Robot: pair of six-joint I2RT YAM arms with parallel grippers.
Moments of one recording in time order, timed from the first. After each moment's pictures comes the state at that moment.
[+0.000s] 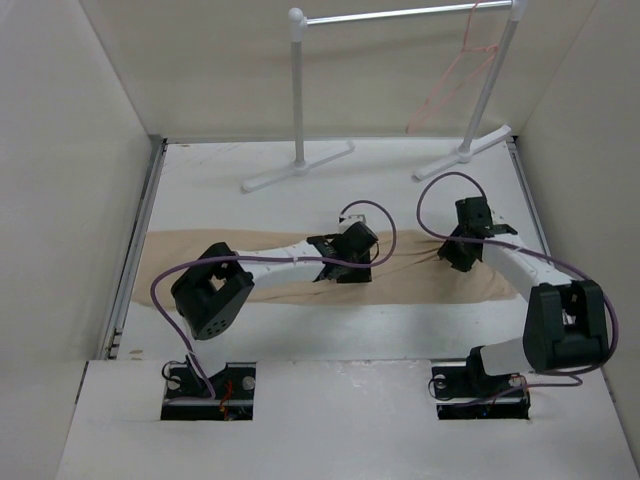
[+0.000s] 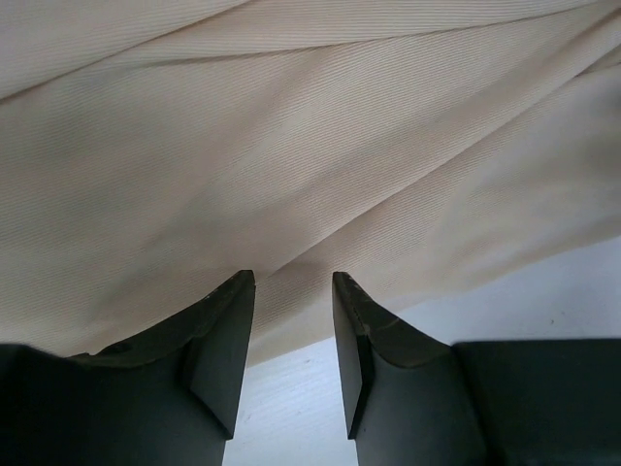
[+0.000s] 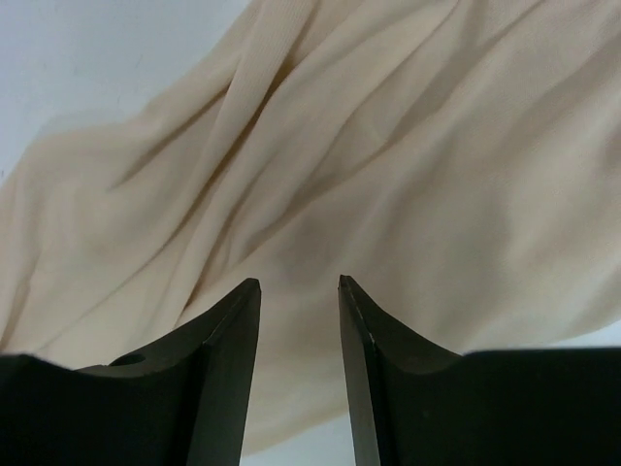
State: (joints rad) left arm -0.96 1.81 1.17 -0.34 -0.13 -0.87; right arm 0.10 1.36 0.81 -0.54 0.17 0.76
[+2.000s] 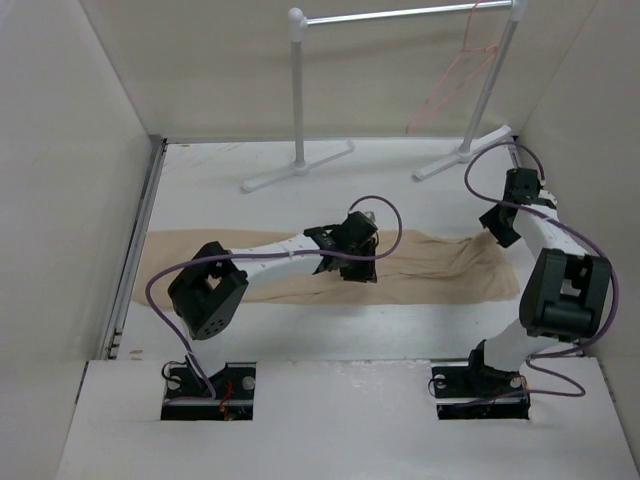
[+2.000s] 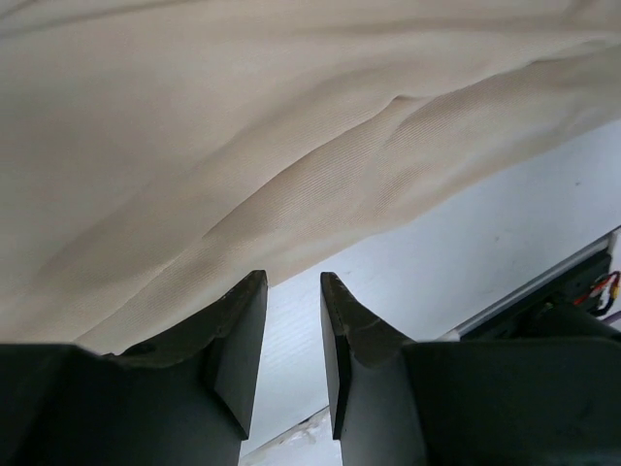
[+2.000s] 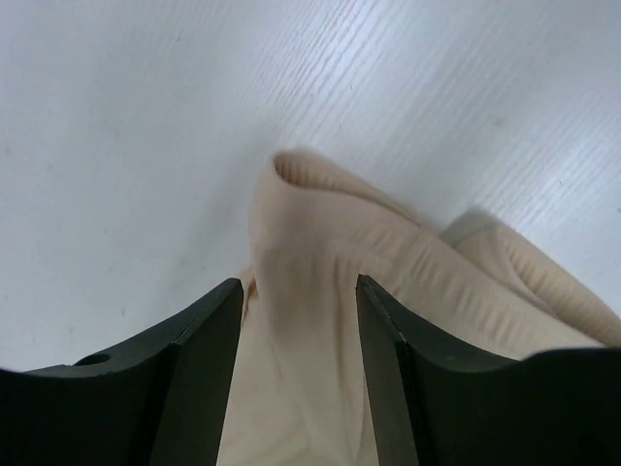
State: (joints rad) left arm -0.94 1.79 1.23 -0.41 0.07 -0.80; right arm -0.21 1.54 1.07 -0.55 0.25 0.74
